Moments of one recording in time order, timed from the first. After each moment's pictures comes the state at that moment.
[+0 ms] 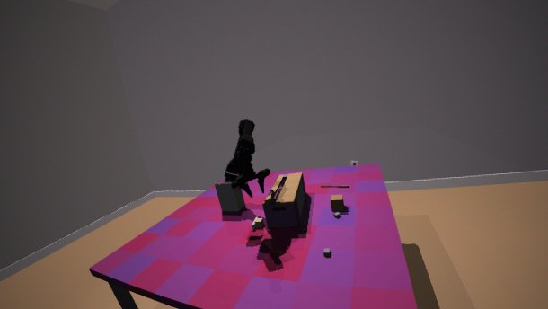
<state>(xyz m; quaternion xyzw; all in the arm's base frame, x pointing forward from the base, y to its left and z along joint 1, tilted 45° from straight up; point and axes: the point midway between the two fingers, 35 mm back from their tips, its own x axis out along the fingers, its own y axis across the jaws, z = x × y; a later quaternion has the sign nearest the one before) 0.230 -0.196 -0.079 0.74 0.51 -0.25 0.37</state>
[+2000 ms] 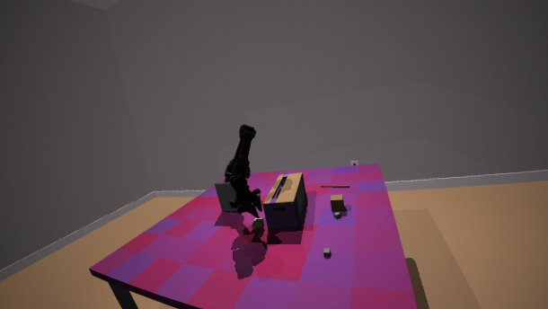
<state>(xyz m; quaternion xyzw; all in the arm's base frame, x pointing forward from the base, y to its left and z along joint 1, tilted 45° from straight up) 0.230 -0.139 -0.159 0.81 0.19 -0.45 -0.32</state>
